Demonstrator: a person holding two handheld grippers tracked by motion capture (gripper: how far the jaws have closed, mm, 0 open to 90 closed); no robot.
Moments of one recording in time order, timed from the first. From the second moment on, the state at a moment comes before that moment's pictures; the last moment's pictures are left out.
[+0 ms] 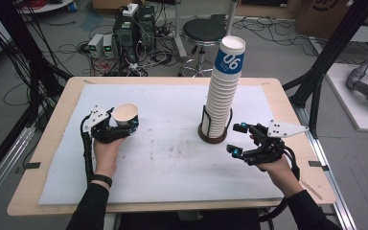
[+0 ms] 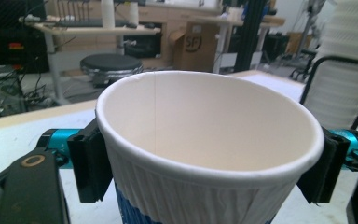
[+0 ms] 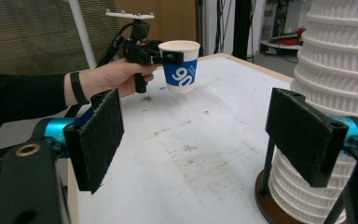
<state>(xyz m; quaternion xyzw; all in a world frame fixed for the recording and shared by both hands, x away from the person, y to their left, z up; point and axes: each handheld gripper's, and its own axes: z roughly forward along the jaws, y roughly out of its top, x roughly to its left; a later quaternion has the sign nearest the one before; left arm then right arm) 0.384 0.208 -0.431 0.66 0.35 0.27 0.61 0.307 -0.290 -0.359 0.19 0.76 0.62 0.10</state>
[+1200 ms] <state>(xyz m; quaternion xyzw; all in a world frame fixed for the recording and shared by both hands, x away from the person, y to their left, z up) 0.391 0.201 -0.443 0.72 0.41 0.26 0.50 0.312 -0.286 -0.362 0.19 0.76 0.62 0.10</state>
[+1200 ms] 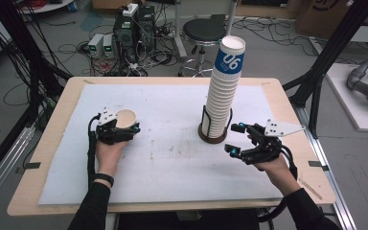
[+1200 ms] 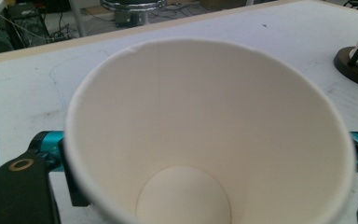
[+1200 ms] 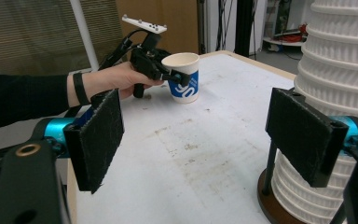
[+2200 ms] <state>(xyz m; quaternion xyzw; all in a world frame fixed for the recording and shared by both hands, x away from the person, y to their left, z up) 0.363 0.210 -0.430 0.71 0.46 0.26 0.47 0.313 -0.284 -0.361 0.18 0.76 0.62 0.09</state>
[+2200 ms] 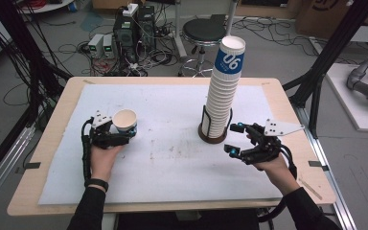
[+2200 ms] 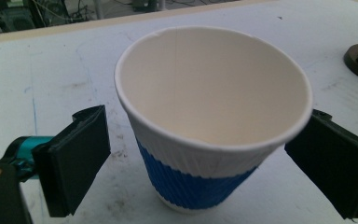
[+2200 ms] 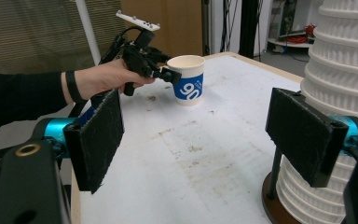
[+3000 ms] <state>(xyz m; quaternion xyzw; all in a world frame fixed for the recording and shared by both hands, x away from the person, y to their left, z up) 0.319 0.217 -0.384 0.68 0.36 0.19 0.61 0.312 -0.296 -0.361 0.19 0.76 0.62 0.09</state>
